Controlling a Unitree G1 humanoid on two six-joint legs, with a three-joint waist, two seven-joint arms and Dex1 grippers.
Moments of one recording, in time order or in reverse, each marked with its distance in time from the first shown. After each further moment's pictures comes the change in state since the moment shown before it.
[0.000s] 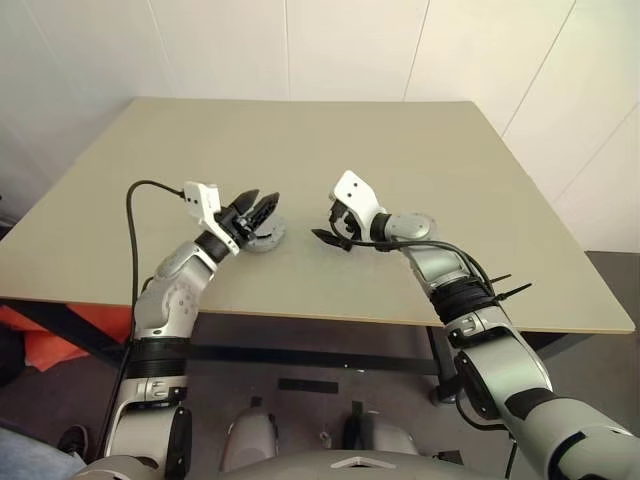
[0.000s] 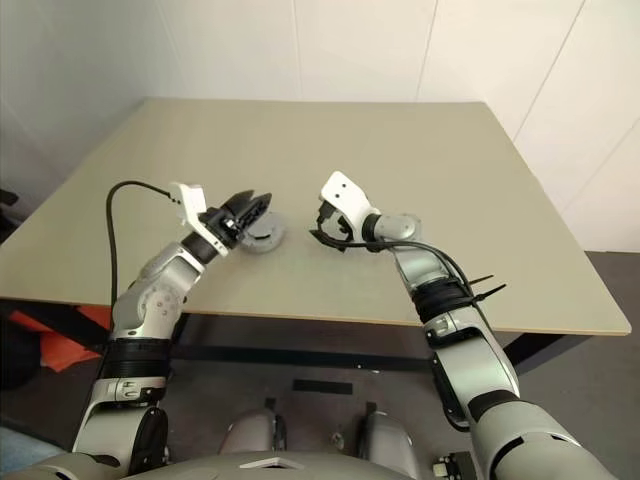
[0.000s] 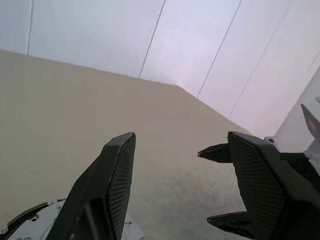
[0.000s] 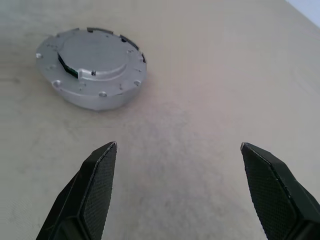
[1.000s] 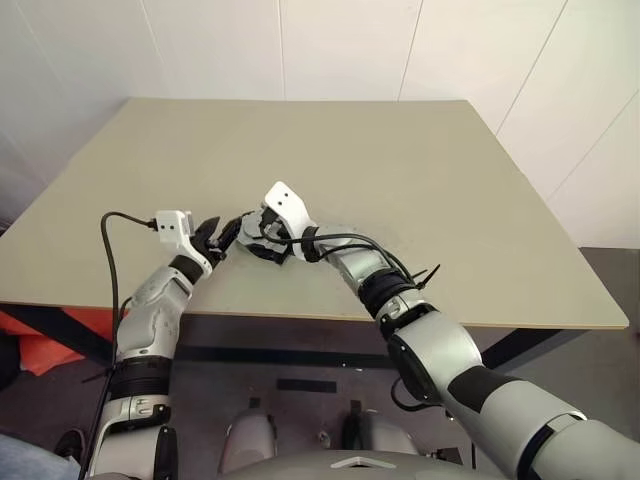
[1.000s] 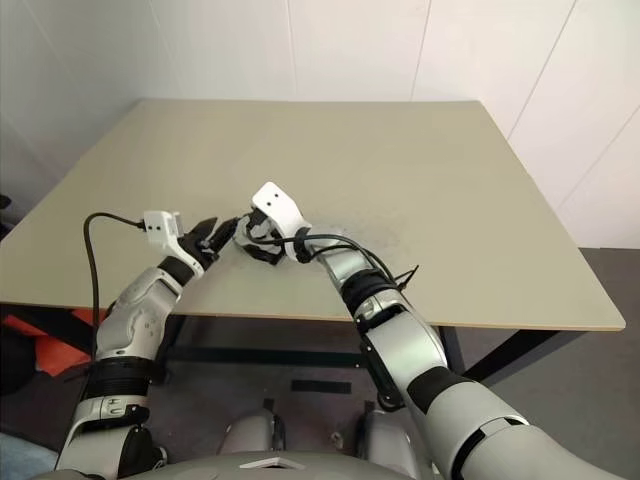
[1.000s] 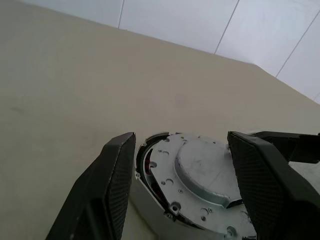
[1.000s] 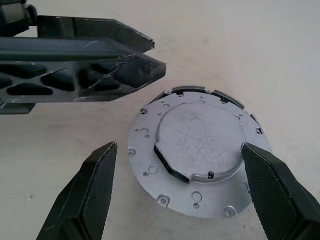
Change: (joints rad) left arm 0.115 0.034 0.022 0.075 0.113 -0.089 0.081; right arm -0.212 0.347 0.003 0.517 0.007 -0.135 -0.135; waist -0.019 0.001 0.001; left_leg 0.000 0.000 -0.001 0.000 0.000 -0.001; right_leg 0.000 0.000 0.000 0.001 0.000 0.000
